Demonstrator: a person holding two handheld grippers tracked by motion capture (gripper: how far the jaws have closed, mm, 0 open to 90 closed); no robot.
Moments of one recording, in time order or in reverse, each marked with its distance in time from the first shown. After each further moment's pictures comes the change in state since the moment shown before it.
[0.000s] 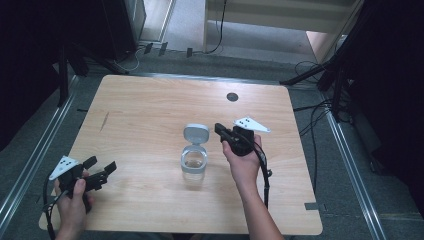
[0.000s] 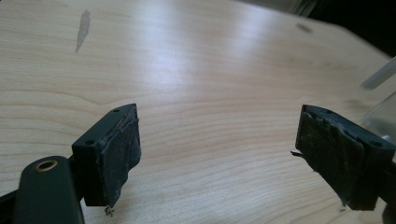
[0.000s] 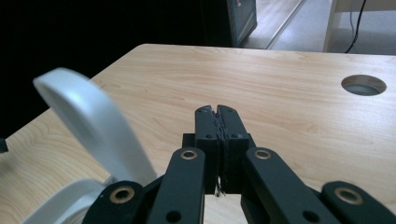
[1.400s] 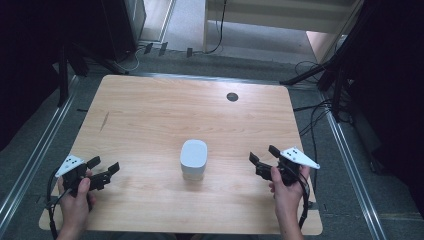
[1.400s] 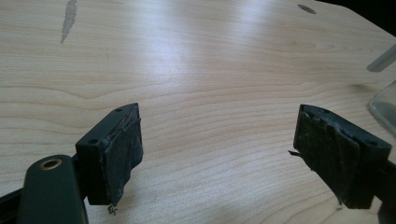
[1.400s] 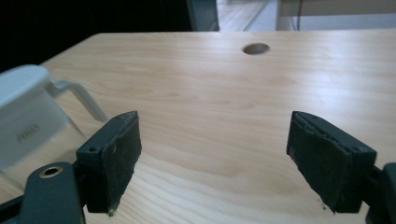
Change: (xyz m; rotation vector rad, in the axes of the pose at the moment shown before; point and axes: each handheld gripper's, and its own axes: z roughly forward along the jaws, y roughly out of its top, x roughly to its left) left arm 0.001 0.001 0.004 0.034 -0.026 -0.013; right arm -0.074 -0.067 -0.107 -0.046 -0.132 -0.005
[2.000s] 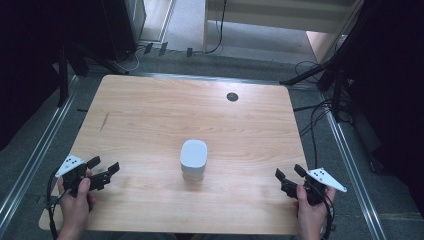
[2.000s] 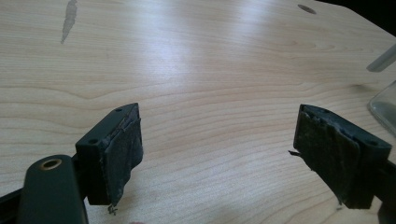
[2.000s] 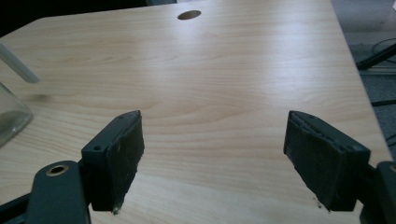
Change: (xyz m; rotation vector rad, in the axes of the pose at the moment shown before) left arm 0.000 0.000 0.000 -0.001 0.000 -0.001; right arm -0.052 -0.046 -0.052 0.026 -0.139 0.059
